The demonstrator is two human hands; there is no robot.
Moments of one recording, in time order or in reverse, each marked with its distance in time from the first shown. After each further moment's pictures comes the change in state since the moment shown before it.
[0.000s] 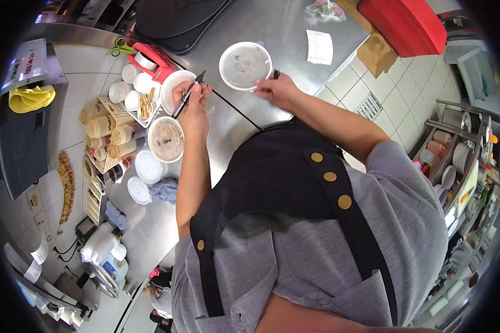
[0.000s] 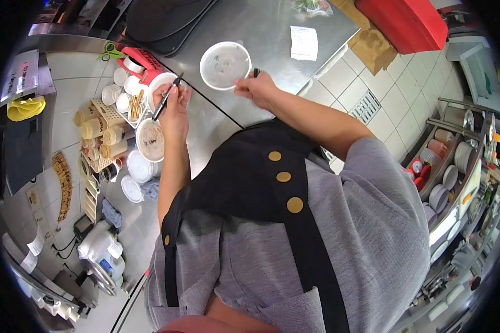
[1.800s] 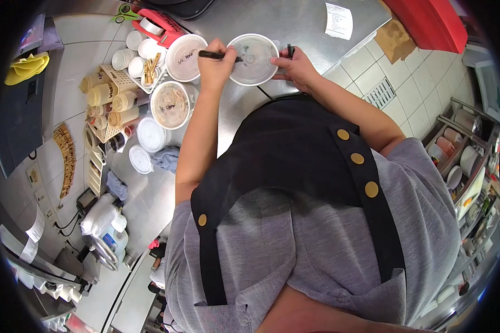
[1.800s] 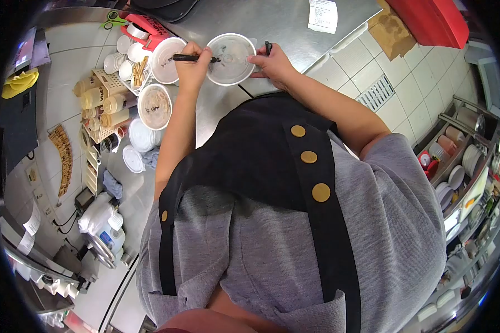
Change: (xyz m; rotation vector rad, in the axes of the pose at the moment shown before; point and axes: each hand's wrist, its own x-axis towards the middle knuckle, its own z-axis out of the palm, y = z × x) left_hand 0.021 -0.036 0.000 0.790 -0.201 0.232; right_hand -0.028 0.011 -0.002 -0.149 -0.055 -0.028
